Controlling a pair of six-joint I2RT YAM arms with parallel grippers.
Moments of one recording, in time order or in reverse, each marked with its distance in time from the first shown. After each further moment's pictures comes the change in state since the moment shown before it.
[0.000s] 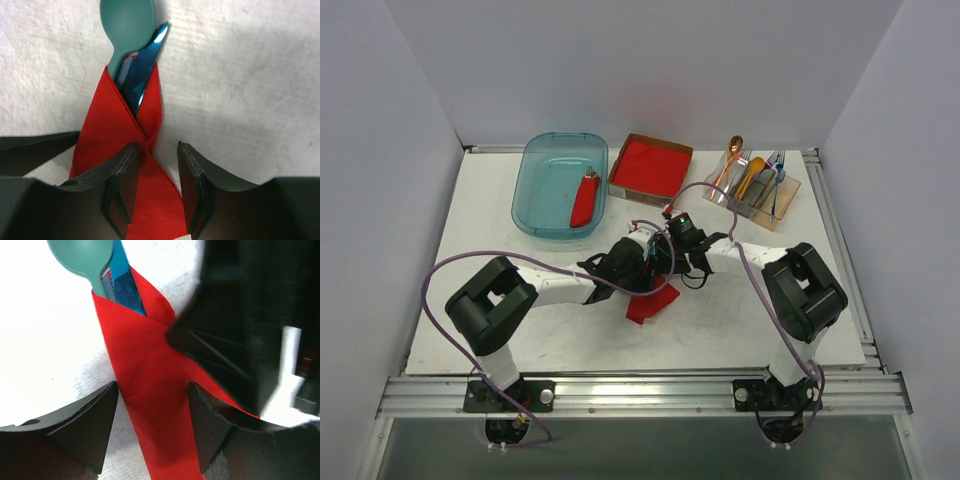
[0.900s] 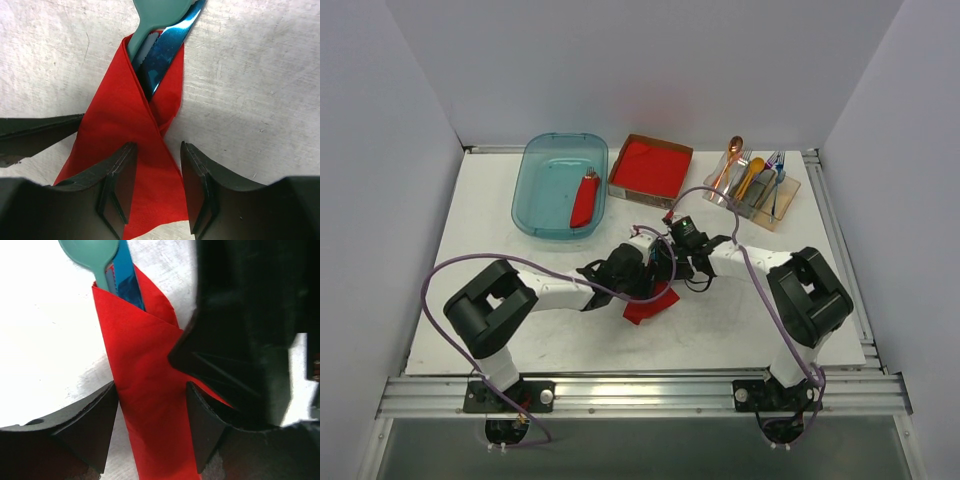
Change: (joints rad) left arm -0.024 -0.015 -0.055 0.087 0.009 0.025; right arm -0.004 -0.053 -0.051 -0.033 -0.079 -0.005
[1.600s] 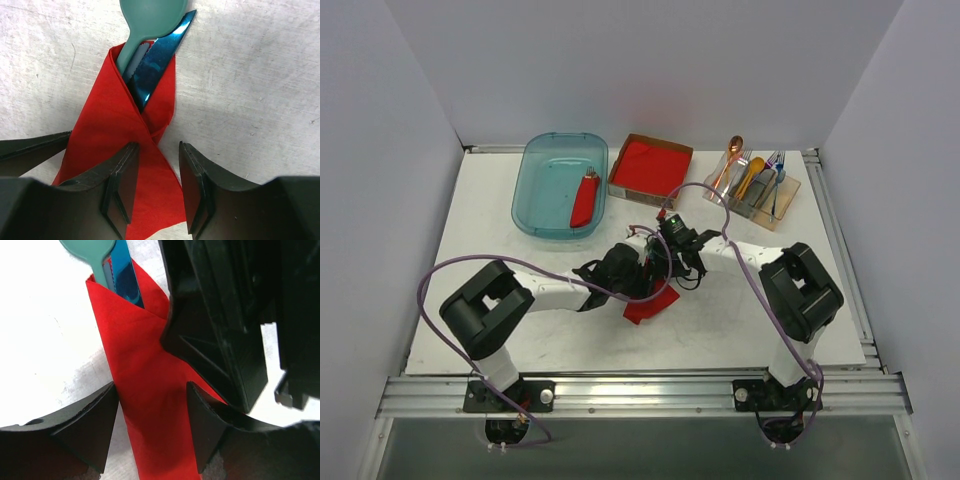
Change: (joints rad) left arm 0.011 -0.014 -0.021 0.016 0.035 -0.019; right arm 0.049 0.056 0.100 -0.108 0.128 -0.005
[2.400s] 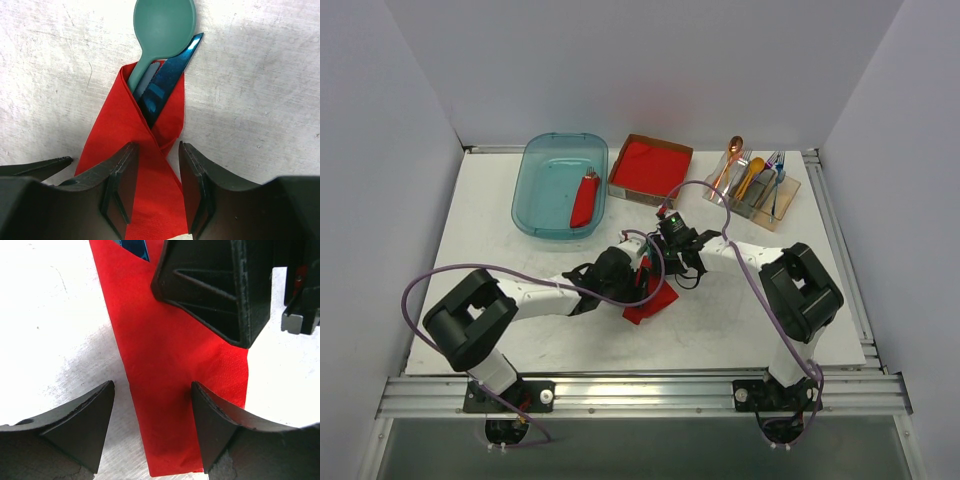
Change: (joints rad) left arm 0.014 -0.105 -0.063 -0.099 0.047 -0.026; right arm -0.001 0.000 0.000 0.056 0.000 0.028
